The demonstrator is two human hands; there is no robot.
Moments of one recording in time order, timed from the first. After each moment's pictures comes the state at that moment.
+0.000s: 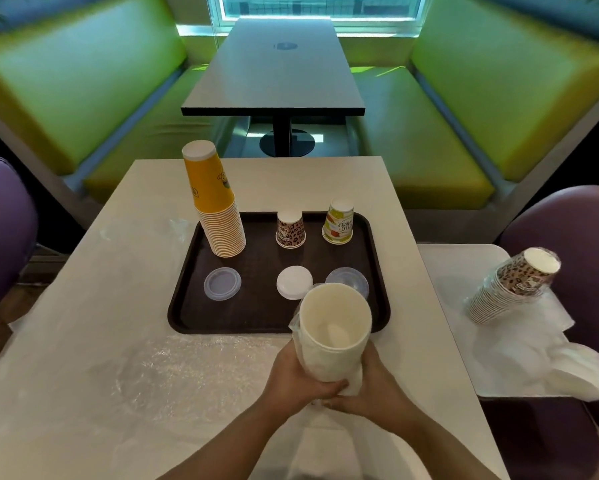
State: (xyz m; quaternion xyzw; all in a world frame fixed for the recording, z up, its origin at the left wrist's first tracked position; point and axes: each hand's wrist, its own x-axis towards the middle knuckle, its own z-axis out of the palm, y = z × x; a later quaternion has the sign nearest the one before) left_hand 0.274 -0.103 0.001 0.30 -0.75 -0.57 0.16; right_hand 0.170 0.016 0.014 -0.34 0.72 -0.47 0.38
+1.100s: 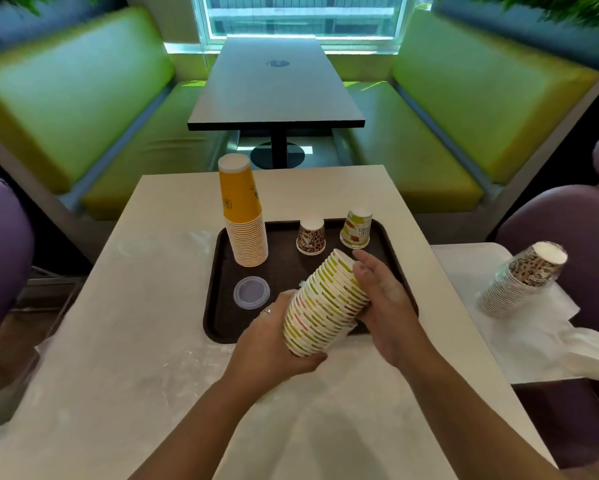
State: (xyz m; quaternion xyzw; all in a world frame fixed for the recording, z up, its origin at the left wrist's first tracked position) left_hand 0.338 -0.198 0.077 0.21 -0.89 -0.38 0.15; right_hand 0.198 -0.079 0.108 -0.15 0.57 -0.73 0.35
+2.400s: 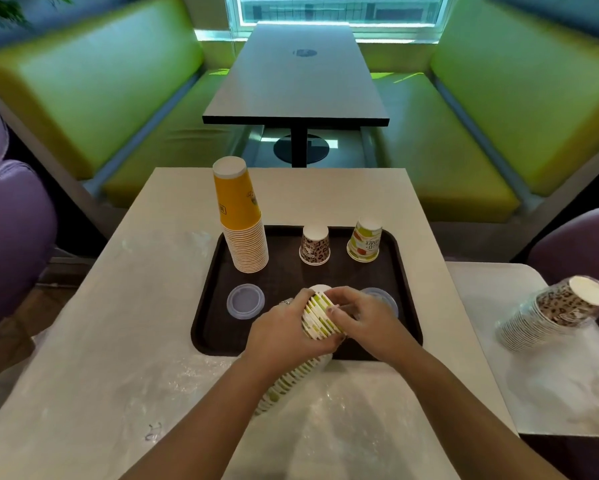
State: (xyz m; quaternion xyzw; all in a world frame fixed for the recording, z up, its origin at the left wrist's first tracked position) left_hand 0.260 -0.202 0.068 0.30 -0.91 -0.29 0.06; right_hand 0.134 -0.092 0.079 -0.41 0.75 -0.42 0.31
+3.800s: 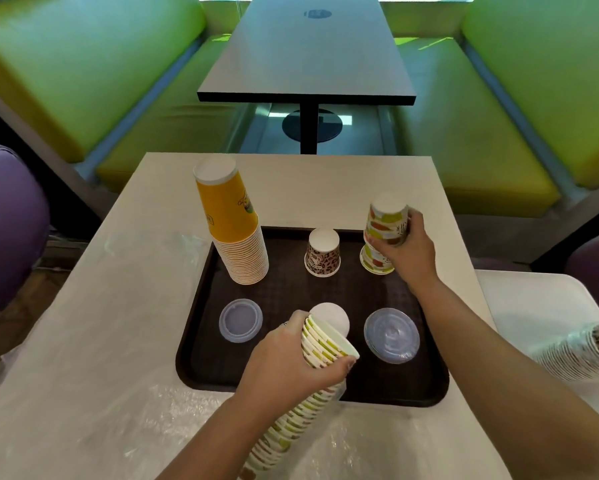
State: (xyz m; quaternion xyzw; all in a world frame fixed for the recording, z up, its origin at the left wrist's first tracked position) left_hand 0.239 -0.221 0.063 0.34 -0.84 -0.41 0.07; right_hand -0.022 -0.191 0.032 -0.27 0.81 -0.51 0.12
